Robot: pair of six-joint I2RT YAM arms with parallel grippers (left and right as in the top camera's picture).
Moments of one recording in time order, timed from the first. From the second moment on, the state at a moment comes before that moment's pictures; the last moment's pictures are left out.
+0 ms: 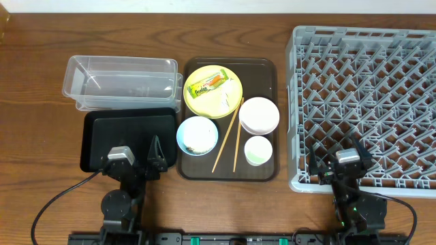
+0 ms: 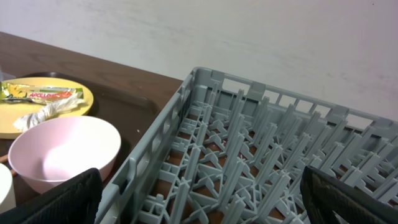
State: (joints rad) left arm -0.08 0.01 0.02 -0.11 -0.07 -0.28; right arm 0.08 0.01 0.01 -0.06 -0.08 -0.19
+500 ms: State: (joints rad) left arm -0.08 0.01 0.02 -0.11 -0.06 -0.28; right arm 0.08 0.01 0.01 -0.06 -0.08 -0.19
